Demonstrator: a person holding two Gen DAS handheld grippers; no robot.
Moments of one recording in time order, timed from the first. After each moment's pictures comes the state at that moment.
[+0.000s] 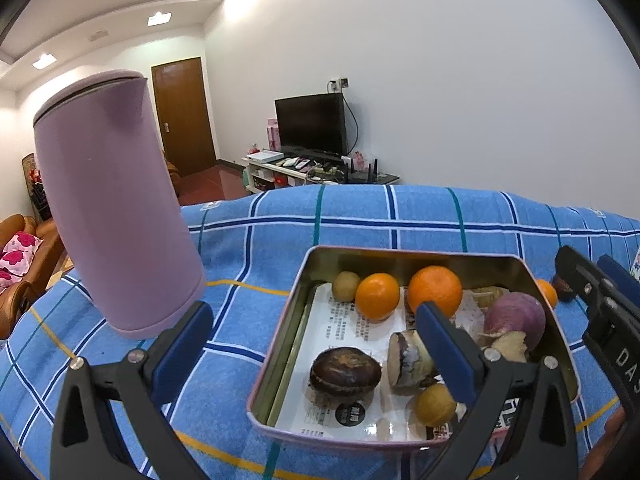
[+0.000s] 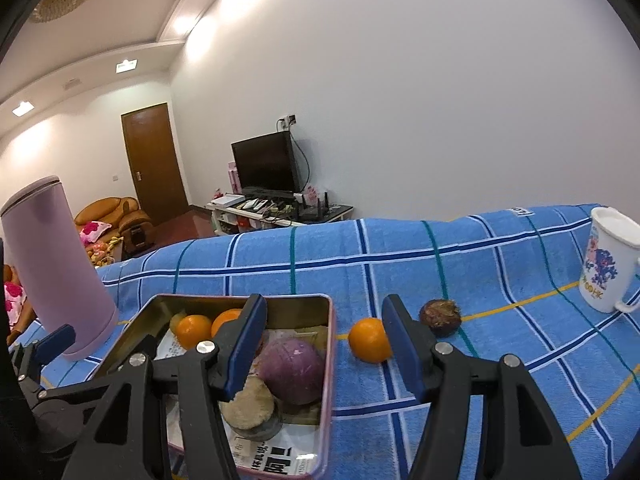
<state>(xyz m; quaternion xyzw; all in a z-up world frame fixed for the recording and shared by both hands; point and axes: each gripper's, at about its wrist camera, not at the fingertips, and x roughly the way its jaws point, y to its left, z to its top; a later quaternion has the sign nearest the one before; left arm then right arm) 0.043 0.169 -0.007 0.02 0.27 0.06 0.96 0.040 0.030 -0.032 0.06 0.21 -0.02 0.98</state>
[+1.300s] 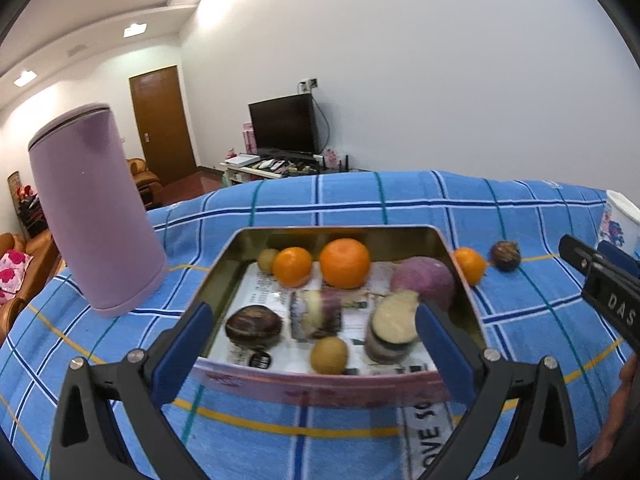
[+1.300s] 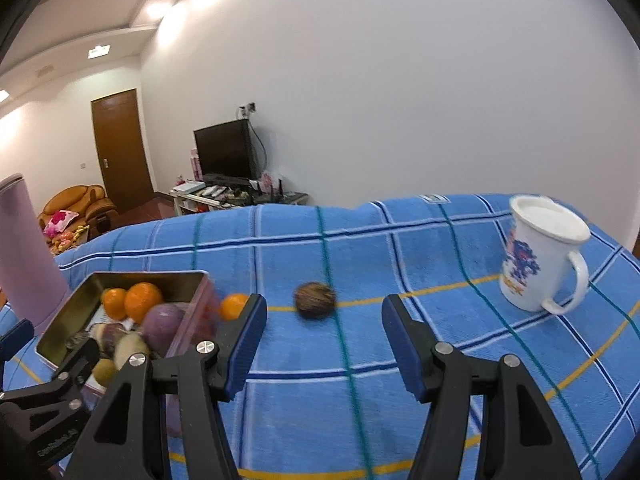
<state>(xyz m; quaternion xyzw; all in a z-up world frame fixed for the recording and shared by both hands) 0.003 0.102 -0.006 0.05 0.28 0.02 0.96 0.011 -0.066 -0.033 0.05 0.25 -0.08 0.96</state>
